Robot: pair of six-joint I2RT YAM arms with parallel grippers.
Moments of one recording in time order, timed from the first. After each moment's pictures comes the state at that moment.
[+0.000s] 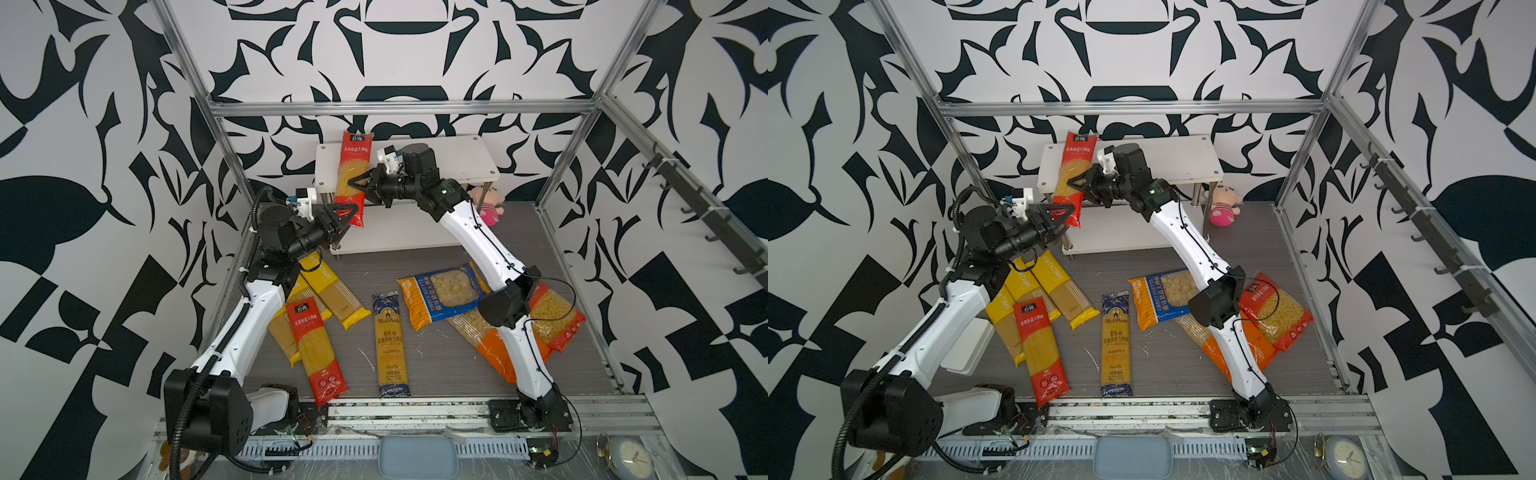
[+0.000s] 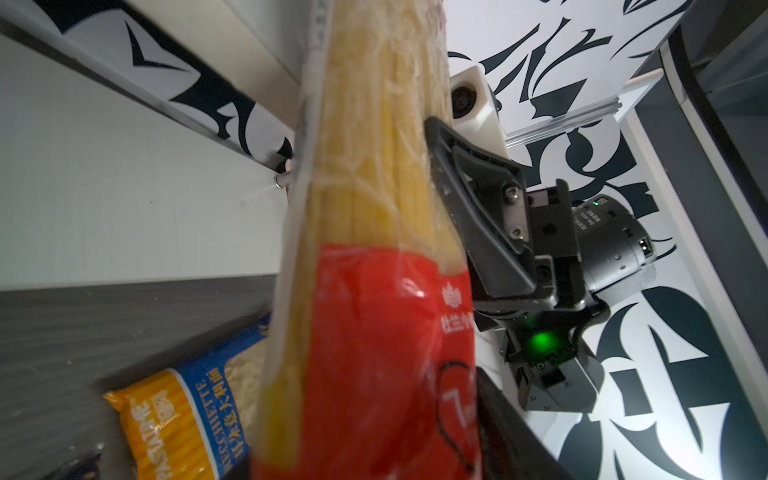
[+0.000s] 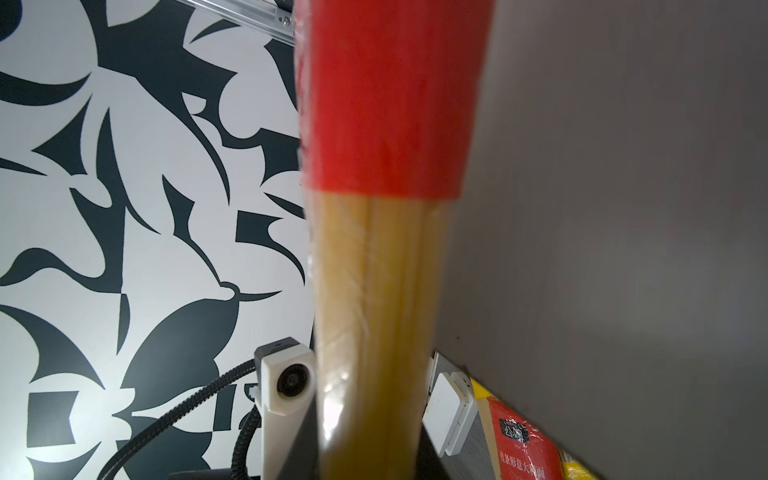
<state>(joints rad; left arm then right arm) -0.18 1.25 1.03 0.20 0.73 -1.21 0.64 2.29 2.63 -0.59 -0.59 1.11</state>
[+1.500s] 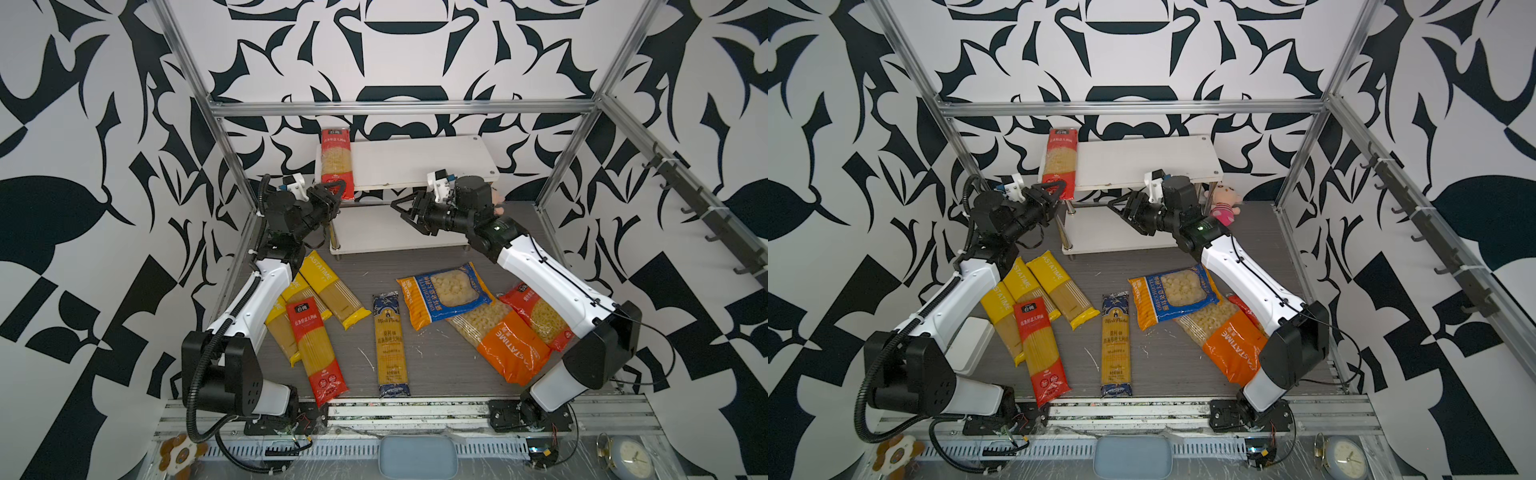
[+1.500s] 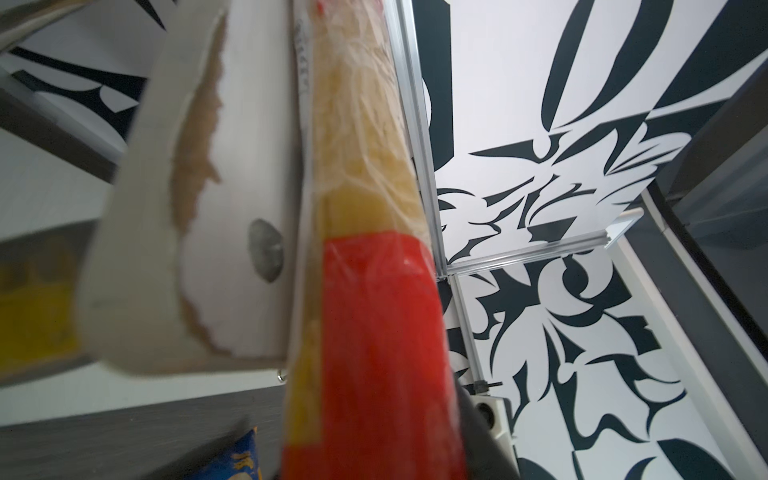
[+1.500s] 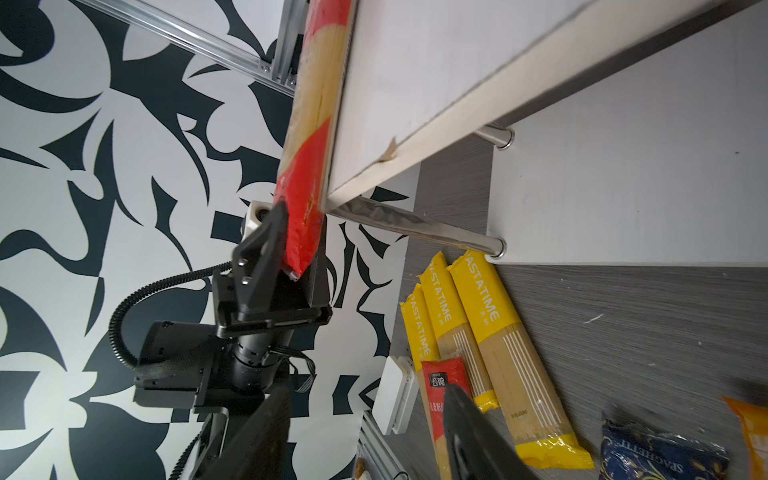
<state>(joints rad) -0.16 1.43 1.16 0.30 0.47 -1.32 0.55 1.60 1.57 -0.26 -0.49 1.03</state>
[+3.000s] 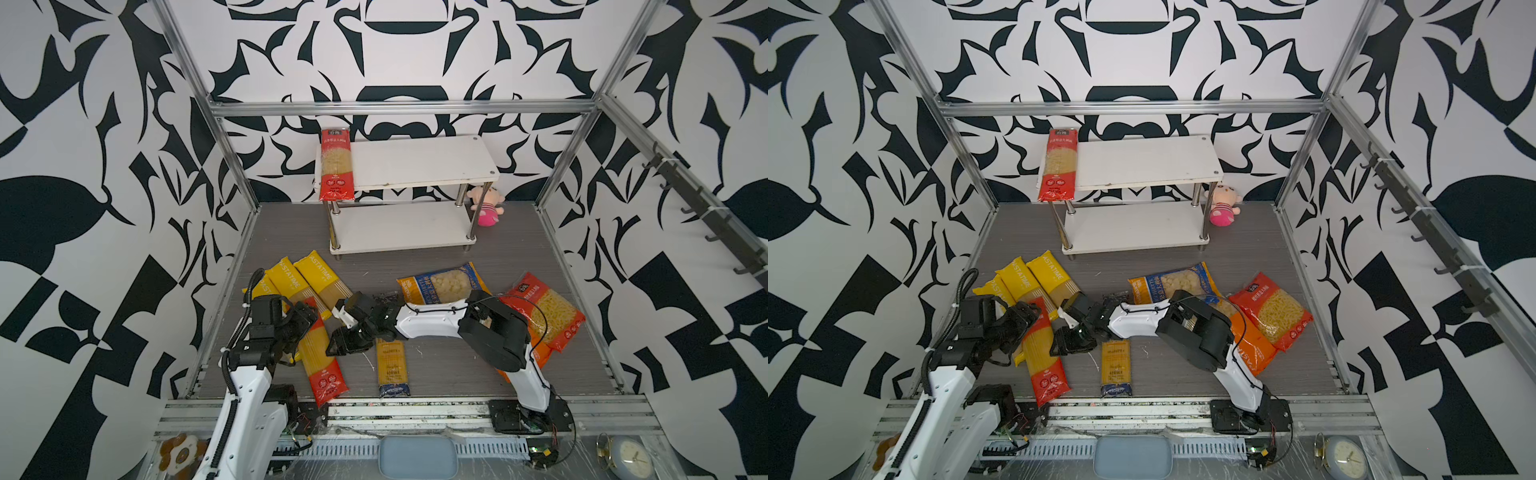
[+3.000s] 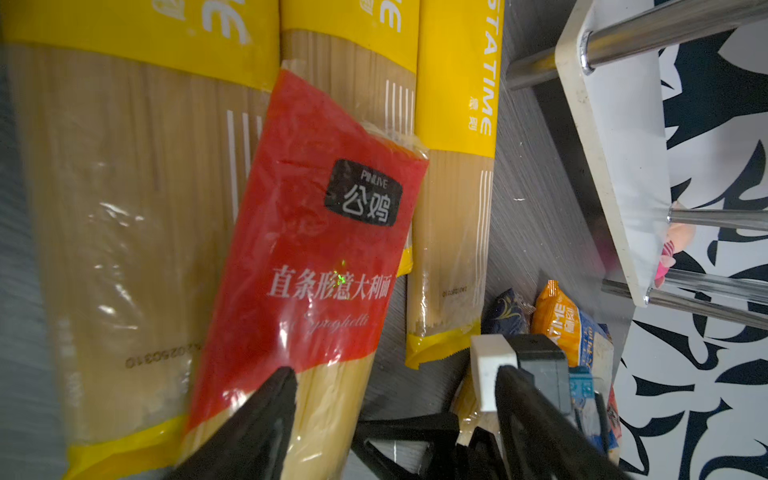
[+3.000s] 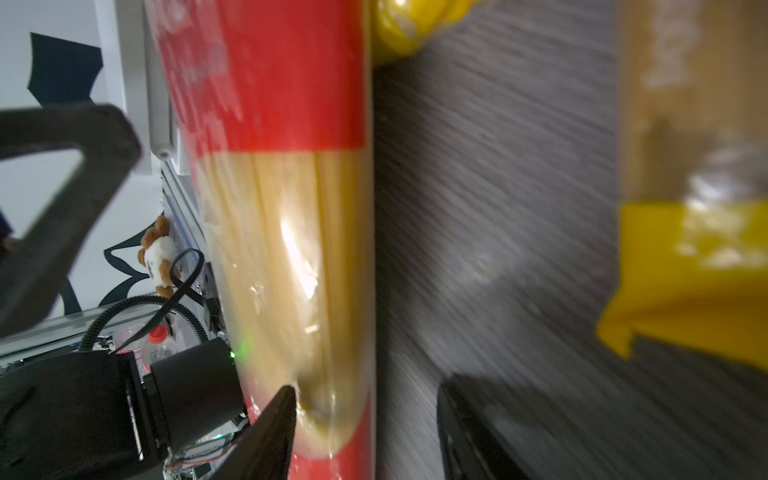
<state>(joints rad) 0.00 0.67 0.46 -0.66 0.25 -0.88 1.11 2.13 1.37 -0.08 -0.50 0.86</state>
